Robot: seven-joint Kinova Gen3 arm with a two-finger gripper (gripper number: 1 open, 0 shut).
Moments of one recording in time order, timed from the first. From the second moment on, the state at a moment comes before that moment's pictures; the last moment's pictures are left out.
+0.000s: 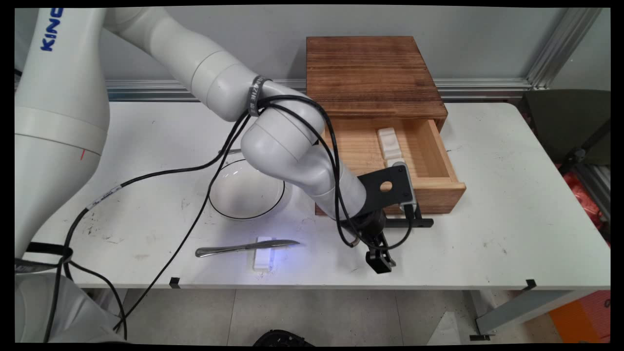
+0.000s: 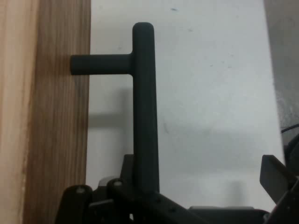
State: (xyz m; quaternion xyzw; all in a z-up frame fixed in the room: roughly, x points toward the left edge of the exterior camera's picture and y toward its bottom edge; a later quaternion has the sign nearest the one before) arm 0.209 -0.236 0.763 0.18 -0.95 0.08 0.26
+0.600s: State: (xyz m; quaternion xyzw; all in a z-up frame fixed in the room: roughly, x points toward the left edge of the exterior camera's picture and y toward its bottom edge) arm 0.197 -0.210 0.766 0.18 -0.95 0.07 0.26
